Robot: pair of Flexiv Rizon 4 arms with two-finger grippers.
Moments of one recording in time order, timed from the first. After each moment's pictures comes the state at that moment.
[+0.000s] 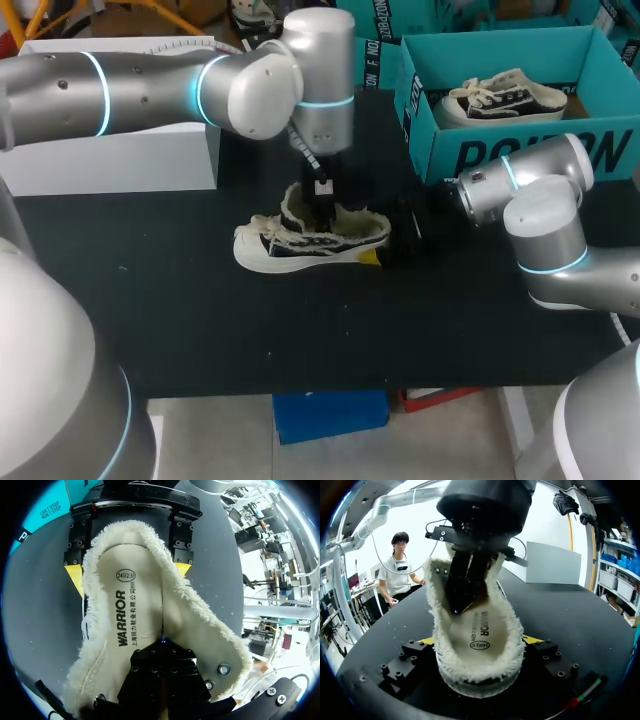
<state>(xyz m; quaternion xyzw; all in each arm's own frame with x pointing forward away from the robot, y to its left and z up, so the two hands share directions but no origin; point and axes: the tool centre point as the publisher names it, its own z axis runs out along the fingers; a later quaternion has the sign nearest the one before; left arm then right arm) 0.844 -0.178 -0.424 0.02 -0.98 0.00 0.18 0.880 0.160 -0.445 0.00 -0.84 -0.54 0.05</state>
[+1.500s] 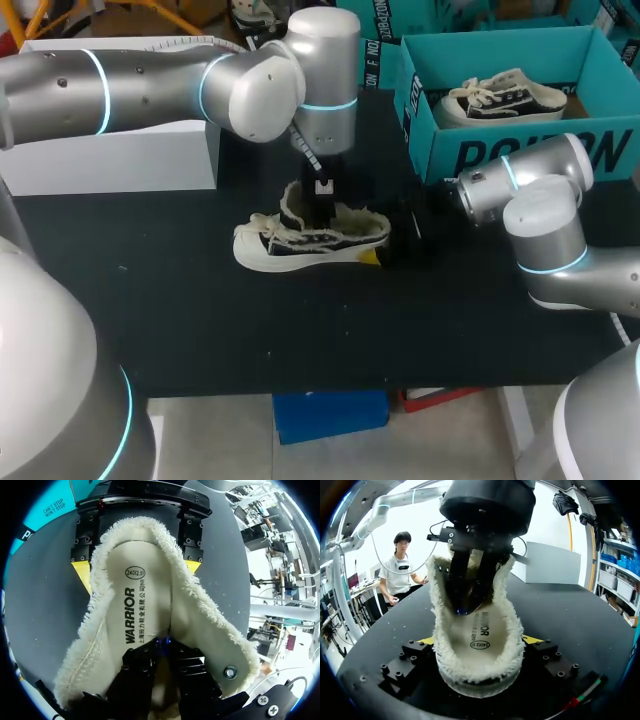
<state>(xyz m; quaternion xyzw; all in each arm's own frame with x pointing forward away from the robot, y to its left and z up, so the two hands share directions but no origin) 0.858 -0.173 -0.426 0.02 -0.99 -0.01 0.14 0.880 0.160 -0.445 0.00 -0.84 -0.54 0.05</state>
